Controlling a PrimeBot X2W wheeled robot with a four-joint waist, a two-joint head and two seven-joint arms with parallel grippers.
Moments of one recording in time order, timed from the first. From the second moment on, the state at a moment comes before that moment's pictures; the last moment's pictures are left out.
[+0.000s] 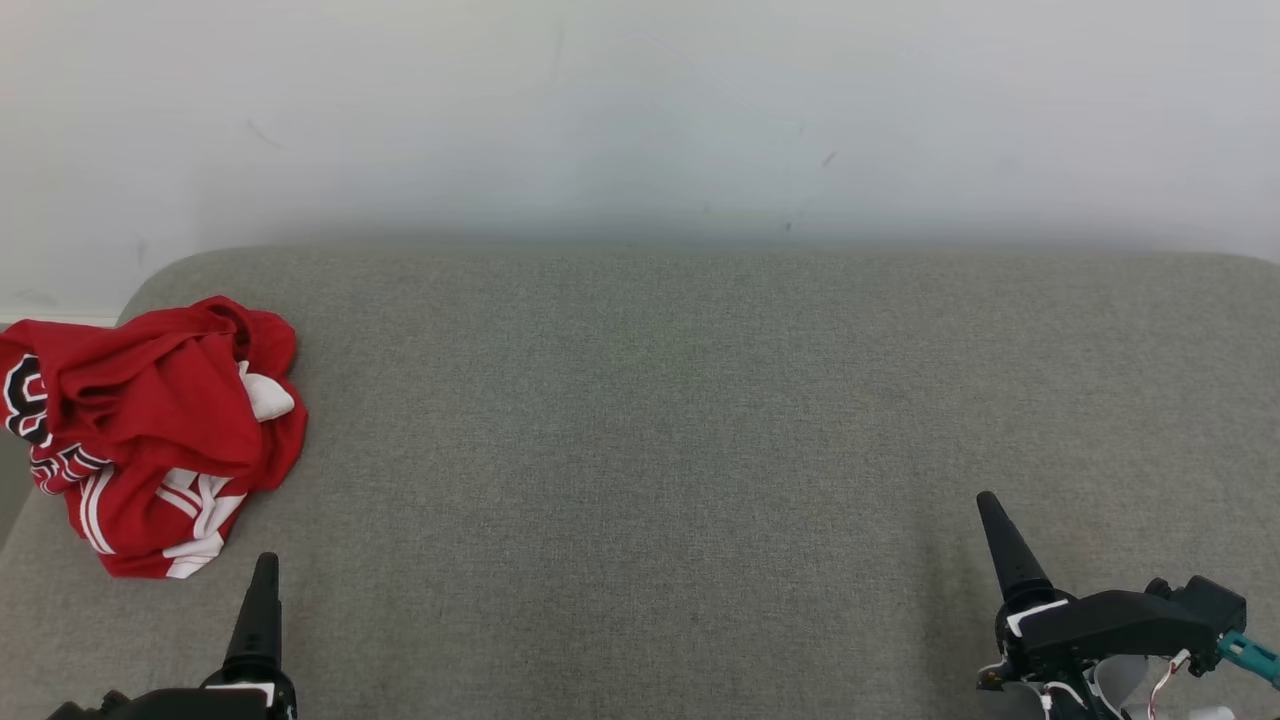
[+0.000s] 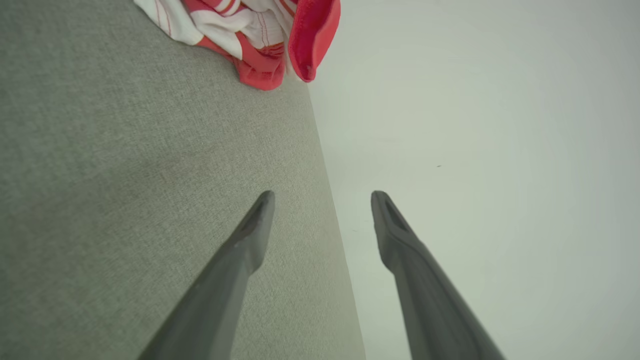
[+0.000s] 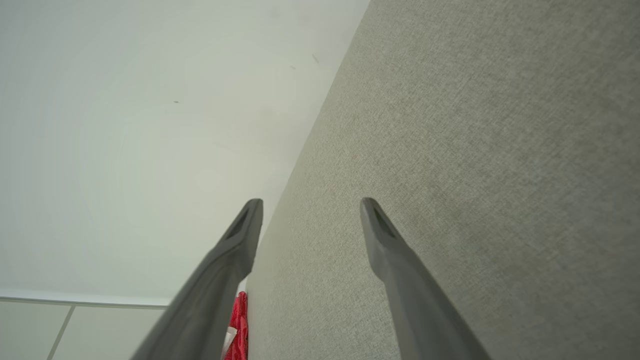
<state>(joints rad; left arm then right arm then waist) -0.09 0.05 -0.02 0.33 -1.36 -0.06 -0.02 -0.12 -0.06 0.02 0.36 1.34 0.04 -0.02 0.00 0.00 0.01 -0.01</state>
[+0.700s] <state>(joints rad) -0.12 0.10 -0.12 0.34 -1.11 0.00 -0.09 -0.14 -0.09 0.09 0.39 1.08 -0.02 -0.09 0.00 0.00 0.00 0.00</state>
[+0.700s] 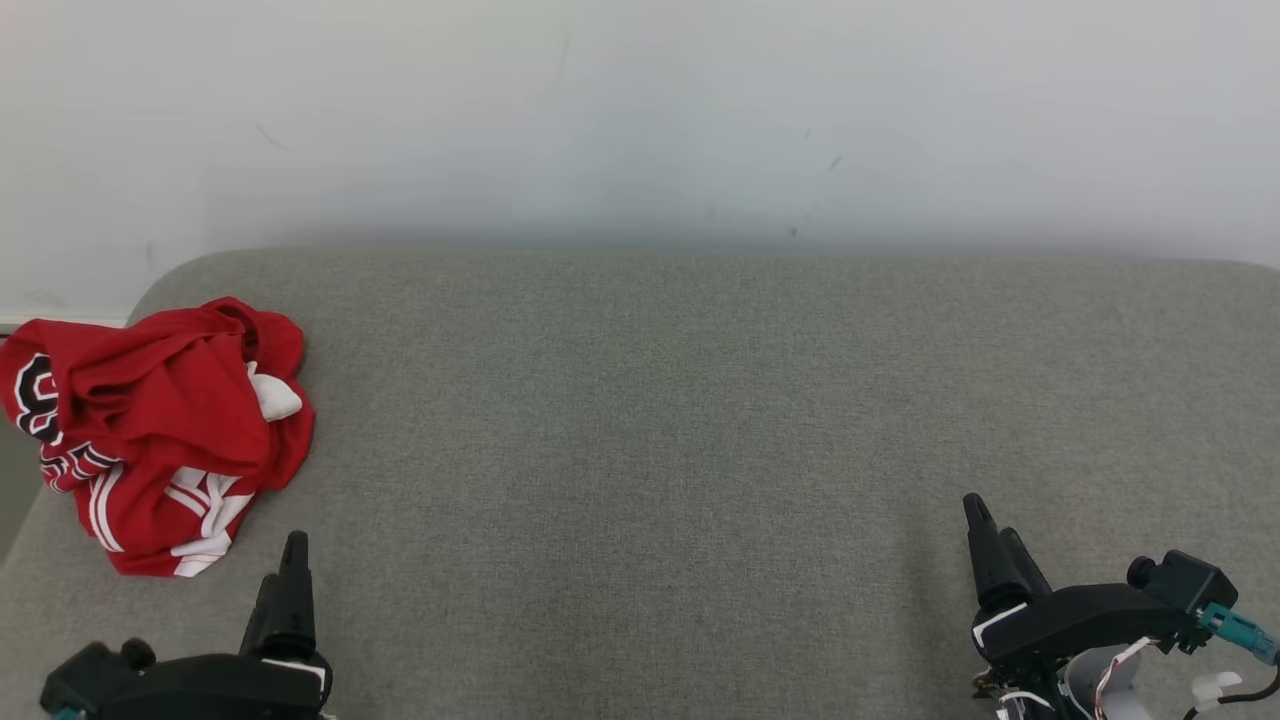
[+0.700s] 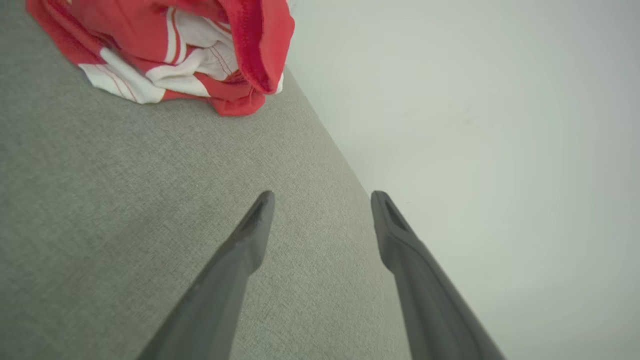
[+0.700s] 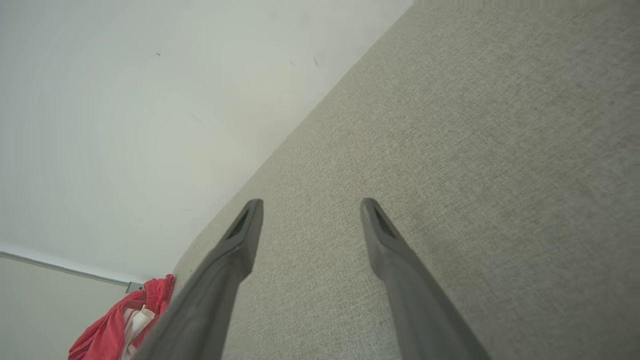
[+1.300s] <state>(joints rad) -0.18 0.19 -0.26 0.33 -0.82 0.04 -0.14 -0.15 -0.11 0.13 0.42 0.85 -0.06 -0.16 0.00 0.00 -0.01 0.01</state>
